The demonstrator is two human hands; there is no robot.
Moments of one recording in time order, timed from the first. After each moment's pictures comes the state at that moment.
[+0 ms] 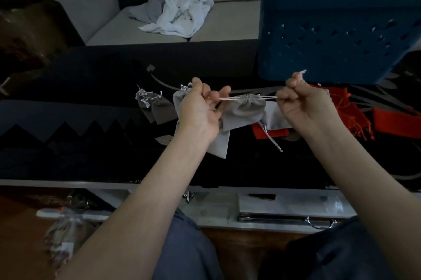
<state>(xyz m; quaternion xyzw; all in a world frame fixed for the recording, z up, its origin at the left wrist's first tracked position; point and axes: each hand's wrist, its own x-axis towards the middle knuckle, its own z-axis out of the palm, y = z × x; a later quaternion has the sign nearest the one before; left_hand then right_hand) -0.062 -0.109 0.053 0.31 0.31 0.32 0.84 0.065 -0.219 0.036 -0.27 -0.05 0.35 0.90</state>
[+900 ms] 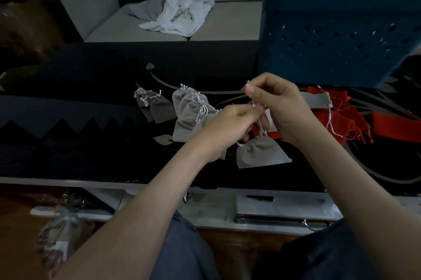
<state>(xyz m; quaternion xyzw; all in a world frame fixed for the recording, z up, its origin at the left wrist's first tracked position) -0.069 -0.134 0.040 0.75 0.17 0.09 0.64 0.035 -0.210 0.044 -0.59 -0.38 0.24 0.67</state>
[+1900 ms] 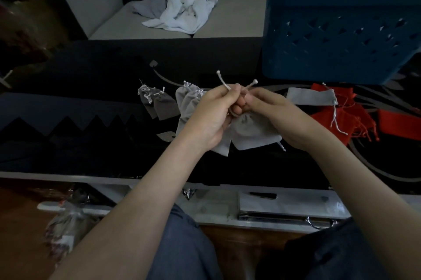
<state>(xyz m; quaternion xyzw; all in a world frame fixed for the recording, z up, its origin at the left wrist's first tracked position) -0.064 -0.113 0.039 0.56 0.22 0.23 0.76 0.032 -0.216 0.034 -0.64 -0.39 0.34 0.56</state>
